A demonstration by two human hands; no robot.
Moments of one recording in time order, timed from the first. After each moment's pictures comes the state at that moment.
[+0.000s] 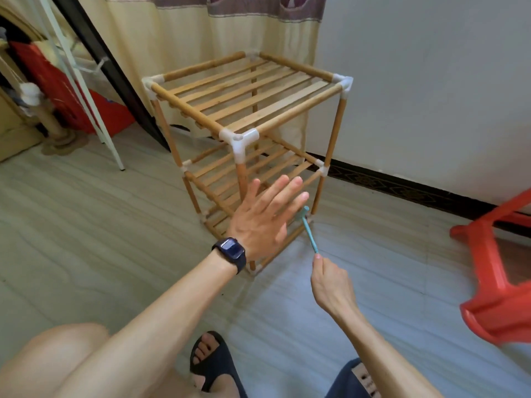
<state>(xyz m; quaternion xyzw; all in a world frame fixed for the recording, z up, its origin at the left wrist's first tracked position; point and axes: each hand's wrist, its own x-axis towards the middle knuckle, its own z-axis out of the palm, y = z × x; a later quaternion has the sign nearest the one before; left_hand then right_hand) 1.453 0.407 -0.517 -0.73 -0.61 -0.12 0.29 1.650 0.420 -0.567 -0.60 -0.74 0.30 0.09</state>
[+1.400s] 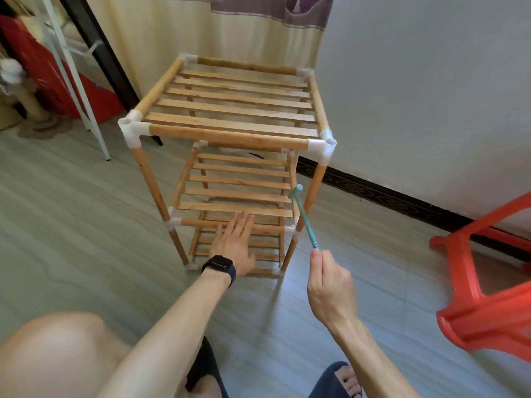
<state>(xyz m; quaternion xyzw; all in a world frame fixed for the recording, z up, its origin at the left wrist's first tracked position) 1.439 0.388 -0.584 -0.58 -0.81 -0.01 -0.10 1.661 0.402 -0.538 -0.51 -0.78 0.24 0.28</state>
